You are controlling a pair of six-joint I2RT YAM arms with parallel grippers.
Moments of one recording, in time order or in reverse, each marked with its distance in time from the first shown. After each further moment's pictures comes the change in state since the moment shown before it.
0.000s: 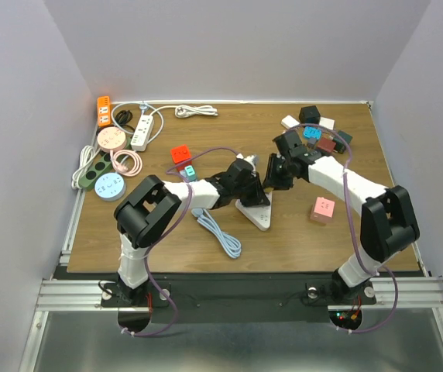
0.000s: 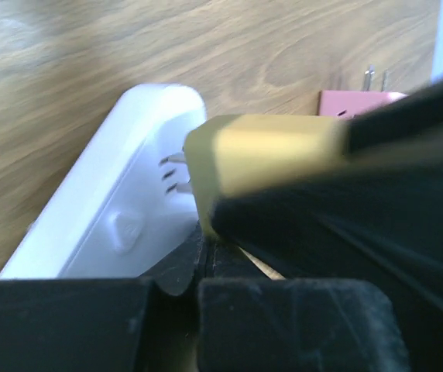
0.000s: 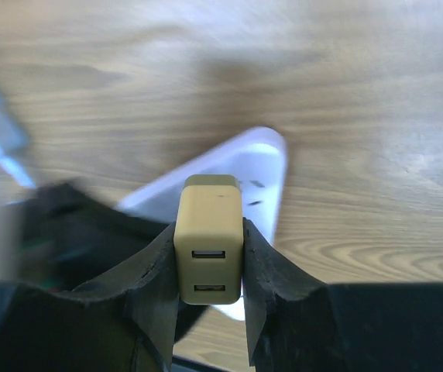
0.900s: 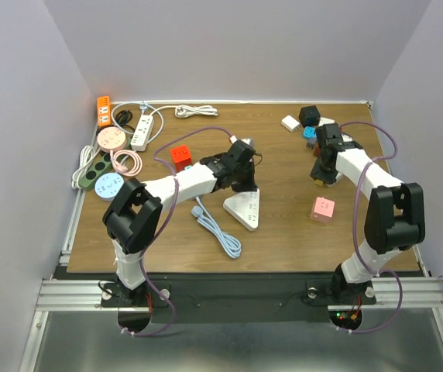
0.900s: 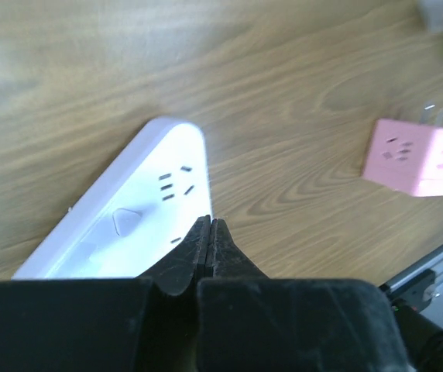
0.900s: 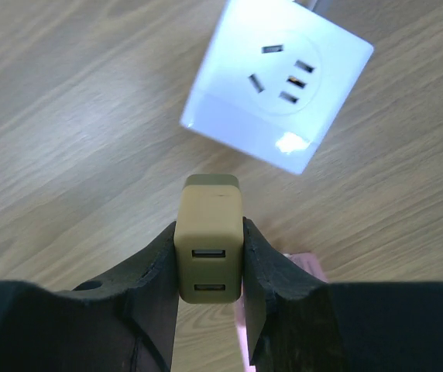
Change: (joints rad) left arm 0.008 -0.085 0.224 -0.448 -0.196 0.099; right arm -0.327 -0.005 0.012 -0.082 0.412 -0.046
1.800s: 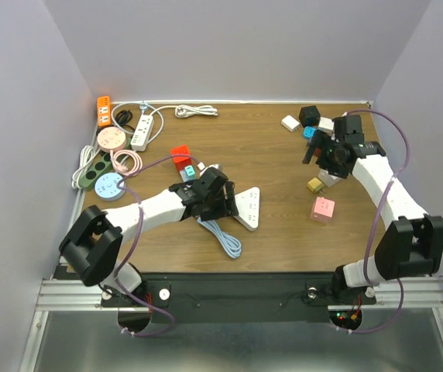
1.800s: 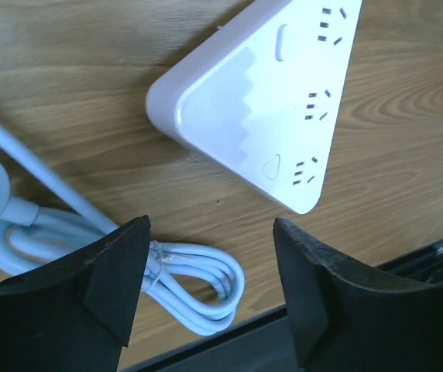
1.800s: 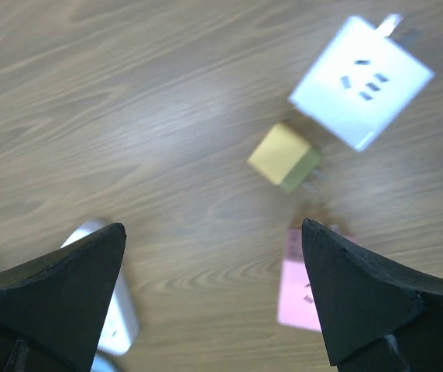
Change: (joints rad) left arm 0.001 -0.341 -0.386 -0.057 -0.060 -0.098; right arm -0.053 -0.177 0.025 -0.008 -0.245 -0.108
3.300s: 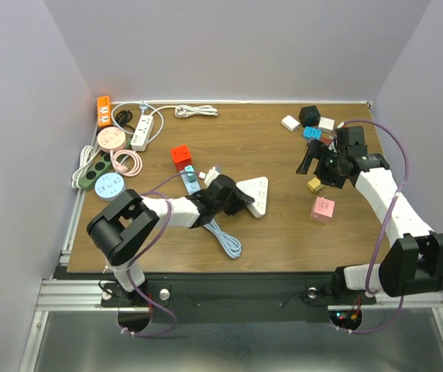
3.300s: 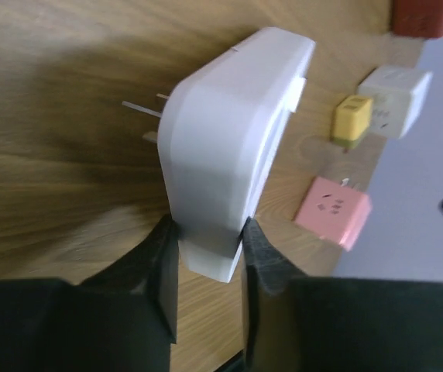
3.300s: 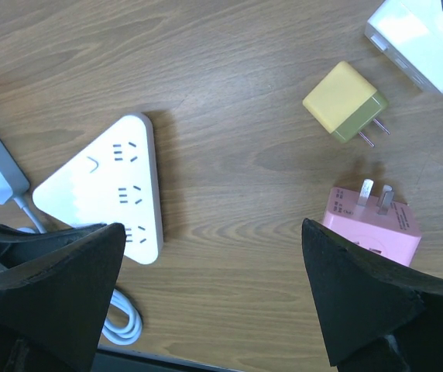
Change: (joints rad) left arm -0.026 0.195 -0.166 0.651 -0.063 -0.512; right arm 0.006 -0.143 -0.118 0.006 -0.257 -0.001
